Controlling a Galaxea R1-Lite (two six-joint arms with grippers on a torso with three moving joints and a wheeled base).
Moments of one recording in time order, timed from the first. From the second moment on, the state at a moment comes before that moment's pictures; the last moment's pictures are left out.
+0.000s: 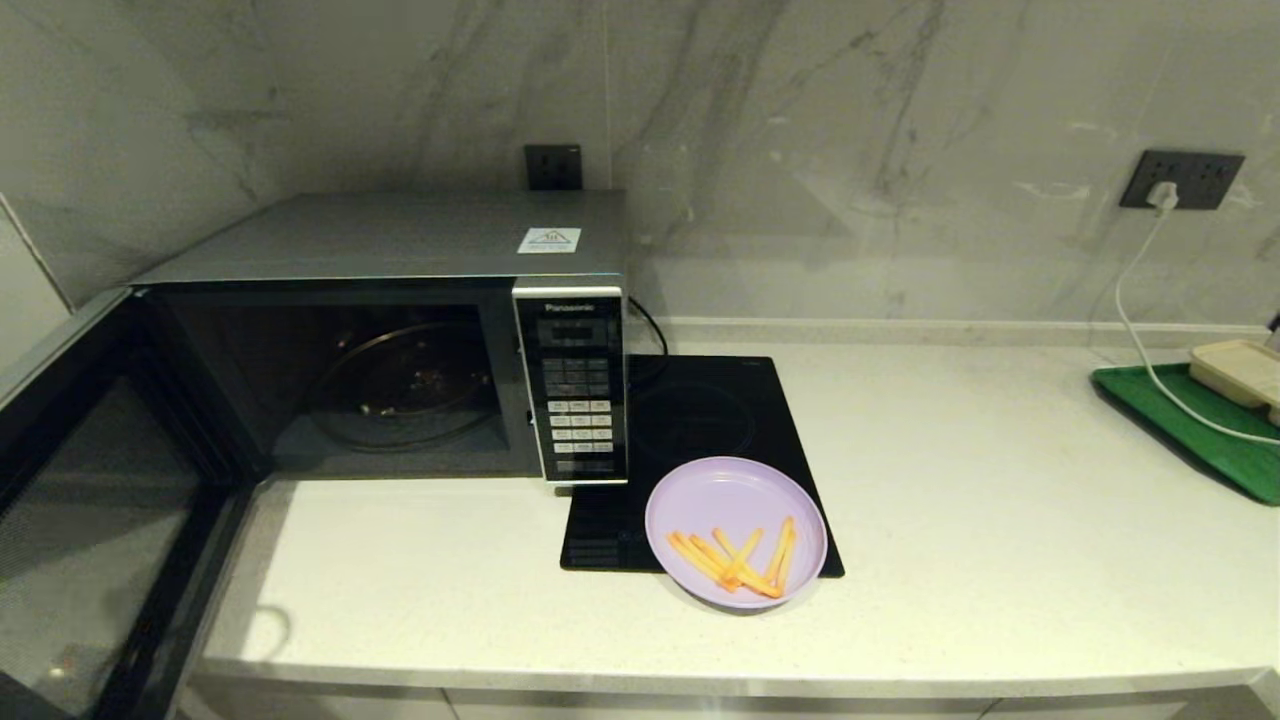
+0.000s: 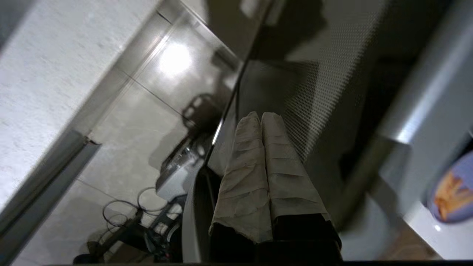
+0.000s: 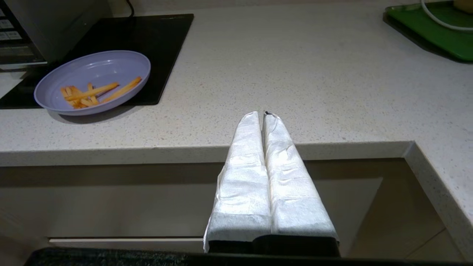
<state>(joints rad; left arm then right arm) 0.70 1.68 -1.82 1.31 -0.21 -0.11 0.01 0.00 -0.02 0.03 -0.05 0.10</state>
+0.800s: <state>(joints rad) 0.24 1.60 -1.95 1.39 -0.21 -0.44 0.01 0.00 -0.02 0.03 -0.05 0.10</state>
